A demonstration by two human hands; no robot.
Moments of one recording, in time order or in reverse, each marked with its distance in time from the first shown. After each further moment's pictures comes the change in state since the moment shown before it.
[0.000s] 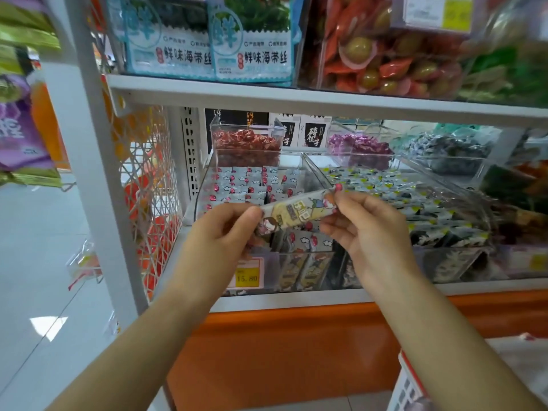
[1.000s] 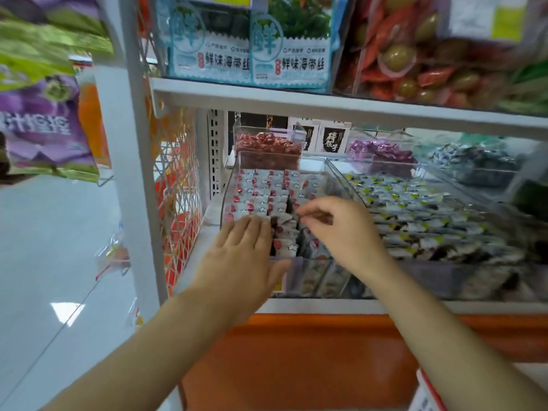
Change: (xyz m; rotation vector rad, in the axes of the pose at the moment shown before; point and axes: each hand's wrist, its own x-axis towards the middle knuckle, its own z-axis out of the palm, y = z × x) left_hand 0.002 -0.017 -0.010 1.356 -0.409 0.175; right_hand 0.033 0.025 0.030 -1.054 -0.367 -0.415
